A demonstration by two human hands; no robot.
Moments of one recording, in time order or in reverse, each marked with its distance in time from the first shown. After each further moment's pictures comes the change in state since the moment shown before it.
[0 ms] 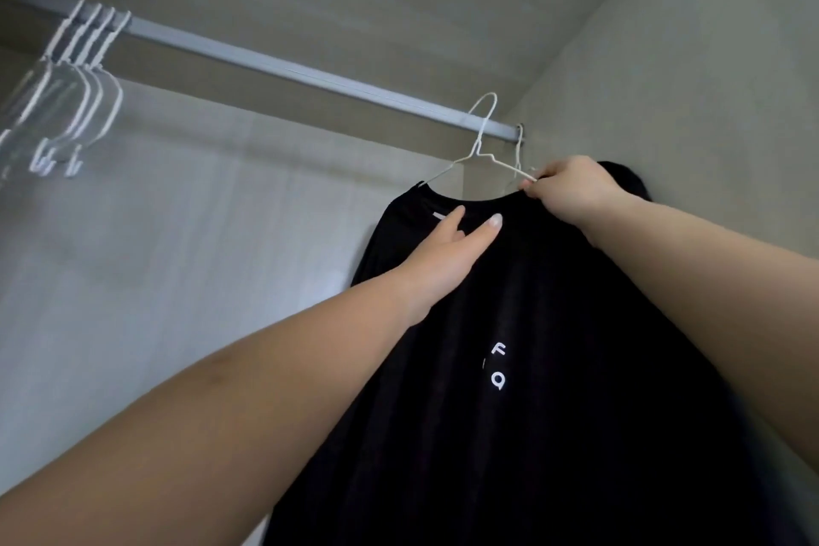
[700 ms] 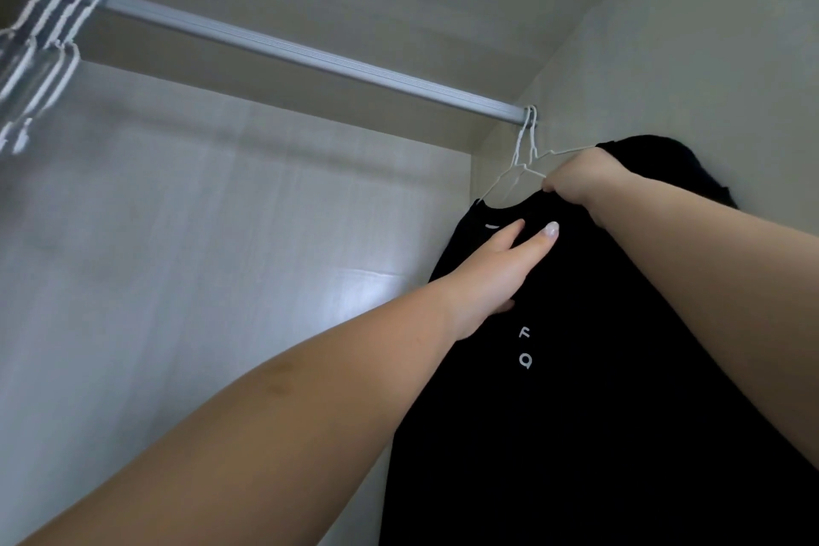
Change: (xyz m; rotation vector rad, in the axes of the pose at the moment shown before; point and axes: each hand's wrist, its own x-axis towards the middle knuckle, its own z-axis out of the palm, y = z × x) left_hand 0.029 -0.023 0.037 -0.120 -0.154 -0.074; right_hand 0.058 0.029 0.029 -0.182 -0.011 0.159
